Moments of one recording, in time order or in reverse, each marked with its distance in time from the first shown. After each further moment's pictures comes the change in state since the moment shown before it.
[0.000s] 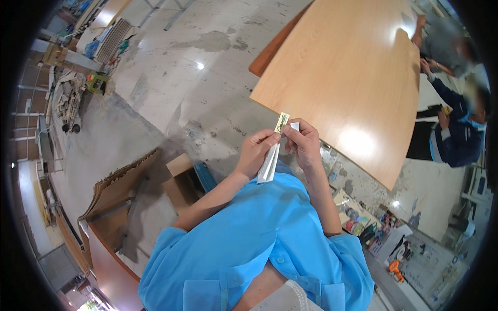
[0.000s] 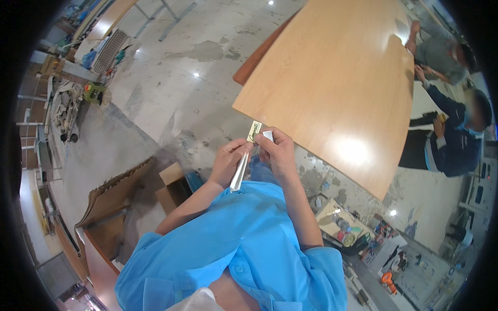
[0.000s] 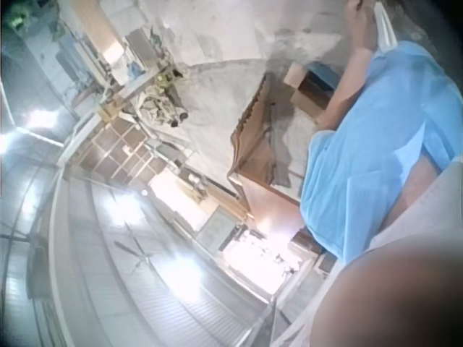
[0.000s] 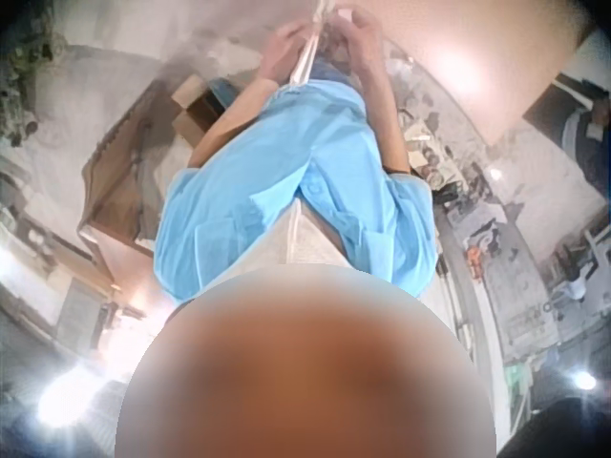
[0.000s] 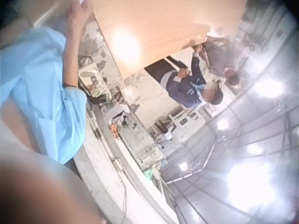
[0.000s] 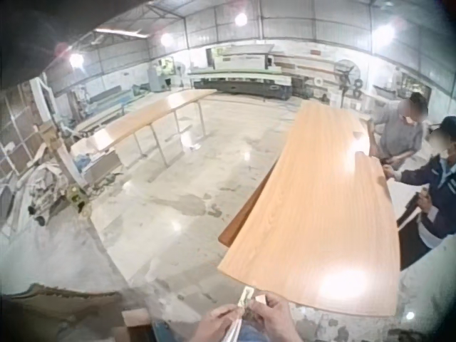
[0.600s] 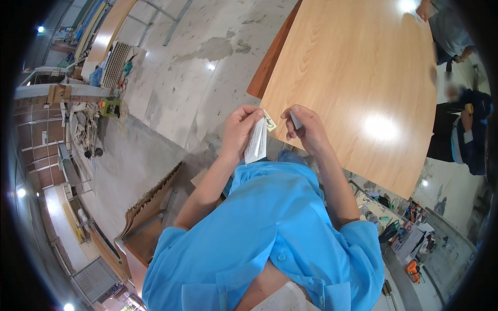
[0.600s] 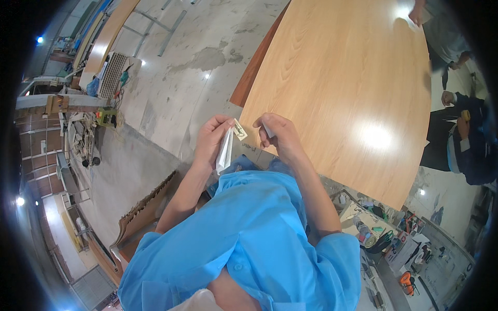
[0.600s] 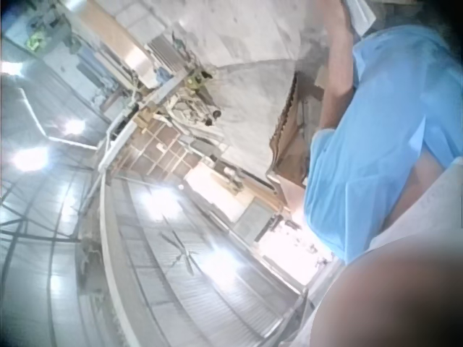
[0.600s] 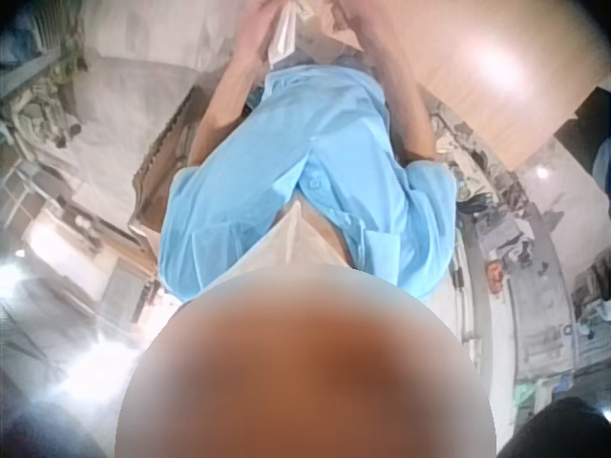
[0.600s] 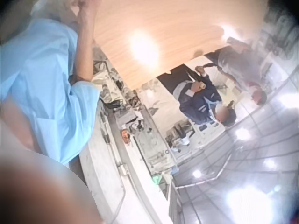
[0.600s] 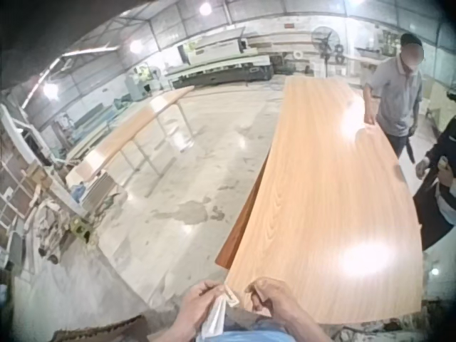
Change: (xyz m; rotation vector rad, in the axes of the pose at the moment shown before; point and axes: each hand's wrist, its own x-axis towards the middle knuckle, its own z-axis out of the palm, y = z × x) left_hand 0.136 0.104 -0.004 0.127 0.105 -0.004; right_hand 0.130 -0.045 -0.025 0.143 -0.129 0.117
